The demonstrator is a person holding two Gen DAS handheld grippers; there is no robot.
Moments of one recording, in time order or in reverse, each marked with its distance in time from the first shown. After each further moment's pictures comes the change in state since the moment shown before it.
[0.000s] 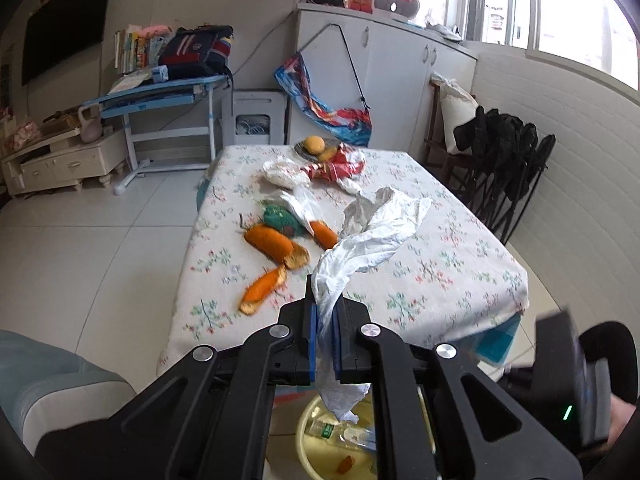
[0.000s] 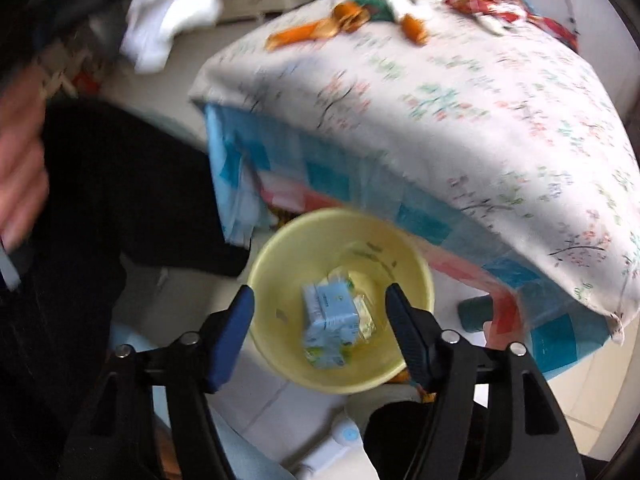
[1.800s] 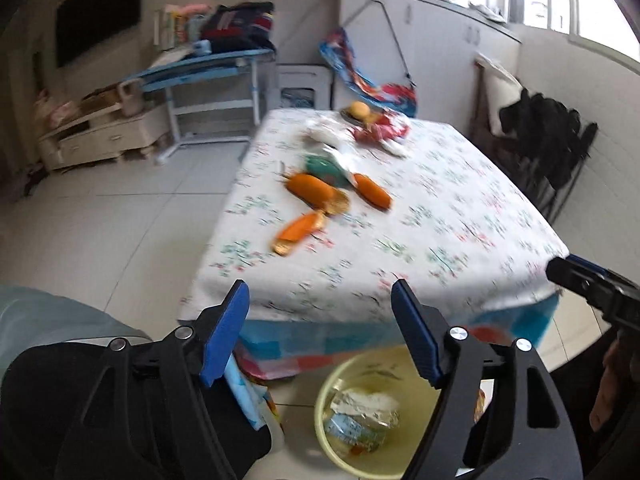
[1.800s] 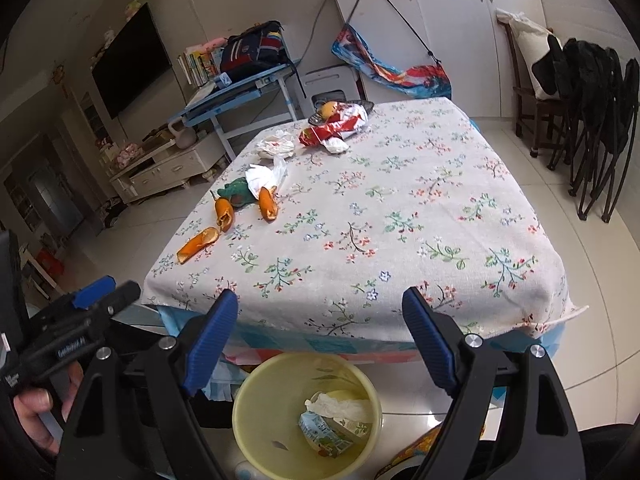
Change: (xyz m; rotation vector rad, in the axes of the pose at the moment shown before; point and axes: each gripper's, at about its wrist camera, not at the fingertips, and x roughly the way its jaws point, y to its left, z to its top) left arm 0.003 -0.003 -0.034 -0.057 0.059 0.194; right arm -0.092 -0.063 -0.011 0.362 -0.499 -0.114
